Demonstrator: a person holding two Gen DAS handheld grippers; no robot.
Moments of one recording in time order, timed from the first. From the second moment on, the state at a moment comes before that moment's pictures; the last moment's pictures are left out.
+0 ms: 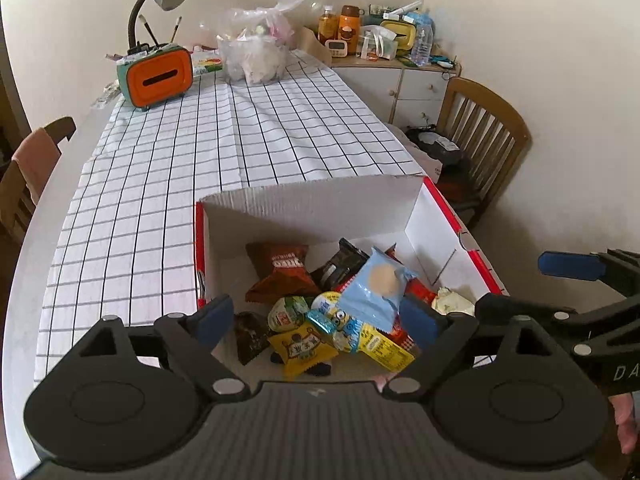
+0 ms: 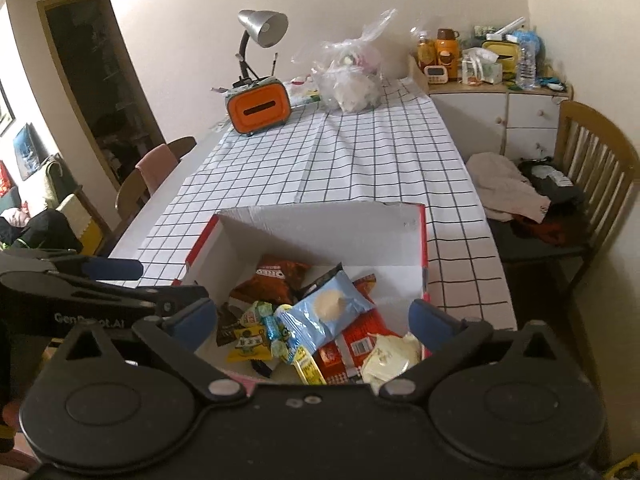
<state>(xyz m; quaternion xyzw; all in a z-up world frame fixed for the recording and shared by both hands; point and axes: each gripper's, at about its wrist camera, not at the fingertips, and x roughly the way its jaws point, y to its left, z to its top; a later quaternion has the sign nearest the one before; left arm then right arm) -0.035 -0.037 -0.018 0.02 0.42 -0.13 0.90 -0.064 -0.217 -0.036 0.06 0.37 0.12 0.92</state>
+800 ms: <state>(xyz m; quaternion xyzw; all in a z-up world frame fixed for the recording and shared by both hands) -0.056 -0.038 -0.016 0.01 0.43 -0.11 0.90 -0.088 -0.214 -0.034 0.06 0.34 0.08 0.93</state>
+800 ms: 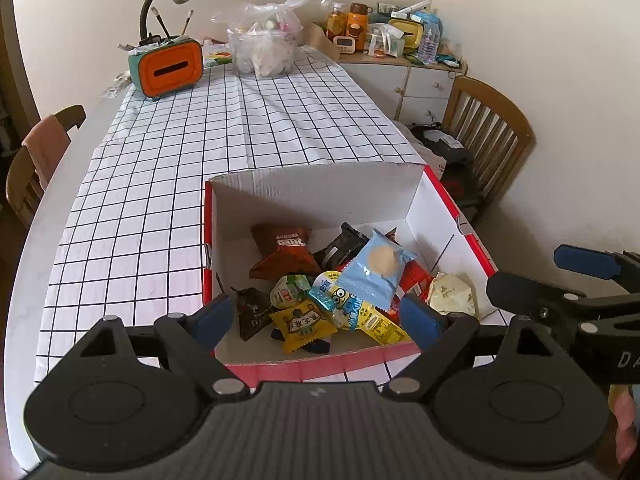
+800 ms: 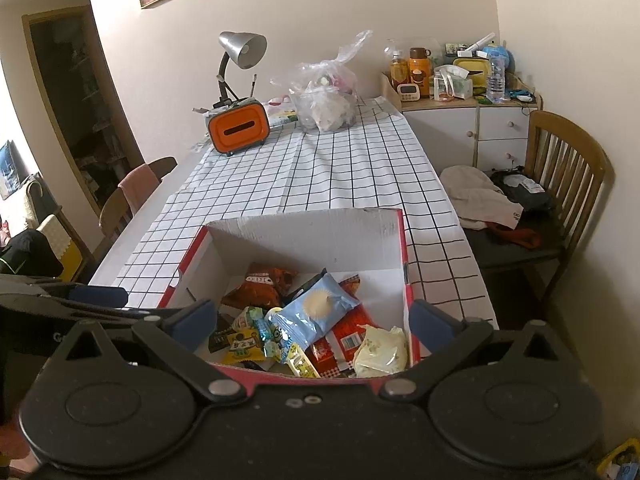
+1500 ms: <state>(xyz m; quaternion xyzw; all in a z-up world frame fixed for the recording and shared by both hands) -0.059 -0.031 -0.016 0.01 0.42 -0.11 0.90 -0.088 -0.212 -0.035 0.07 0.34 0.07 0.94</state>
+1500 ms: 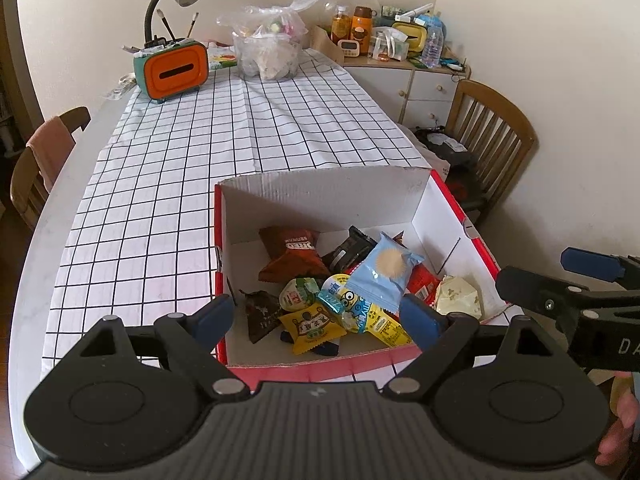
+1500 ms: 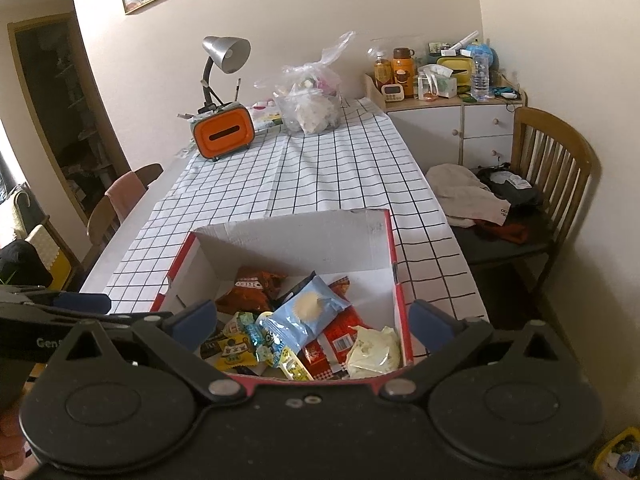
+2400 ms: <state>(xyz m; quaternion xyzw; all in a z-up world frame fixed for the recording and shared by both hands) -0.059 -0.028 -0.011 0.01 0.41 -0.12 0.90 -0.087 -0.201 -0.036 0.07 0.34 0.06 0.94</state>
